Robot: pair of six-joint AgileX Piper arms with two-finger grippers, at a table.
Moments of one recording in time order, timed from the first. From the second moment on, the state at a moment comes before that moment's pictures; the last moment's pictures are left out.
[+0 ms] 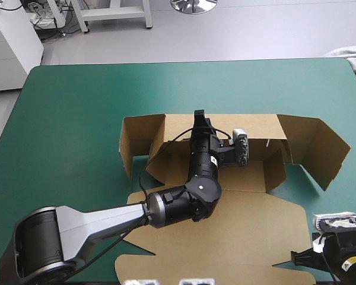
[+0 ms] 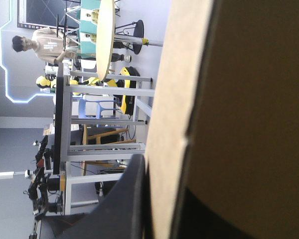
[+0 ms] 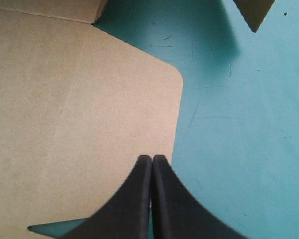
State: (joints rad) left arm -1.19 1.81 -1.40 1.44 0.97 -0.39; right arm -0.02 0.29 -0.46 0.11 1.07 -0.20
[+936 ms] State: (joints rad) left arm -1.19 1.81 -1.38 1.45 0.97 -0.43; right arm -0.02 1.08 -1.27 0.08 0.87 -0.06
